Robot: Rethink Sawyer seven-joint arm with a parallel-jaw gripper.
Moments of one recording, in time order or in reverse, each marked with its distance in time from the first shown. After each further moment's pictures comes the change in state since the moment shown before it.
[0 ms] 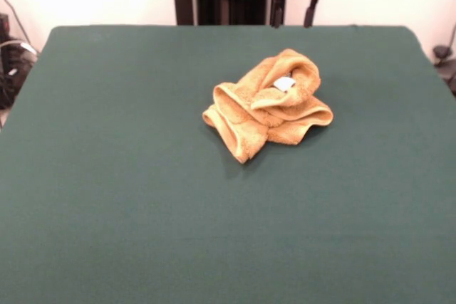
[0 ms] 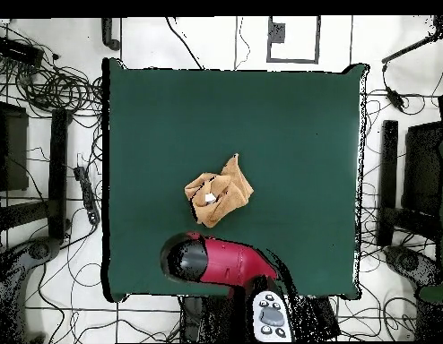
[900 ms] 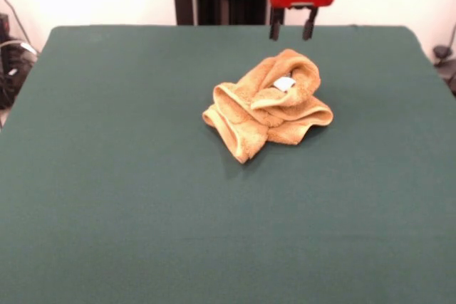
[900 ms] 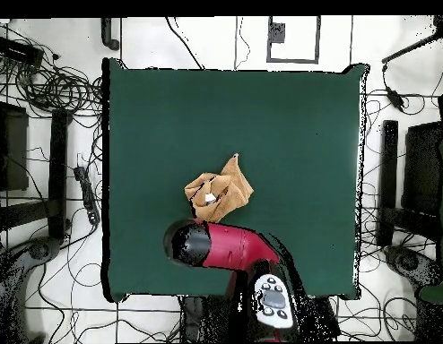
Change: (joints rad) arm -0.004 0.051 0.000 -0.095 0.000 0.049 0.000
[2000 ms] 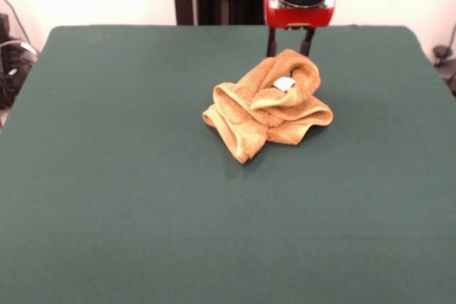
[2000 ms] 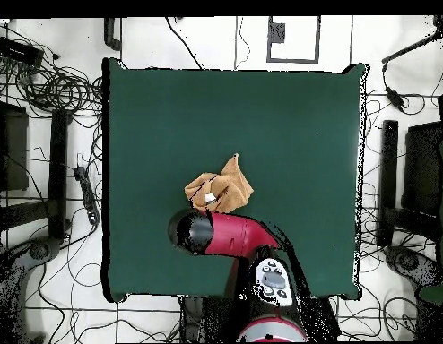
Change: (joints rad) arm -0.005 0.066 0.000 -0.071 0.000 0.004 0.000
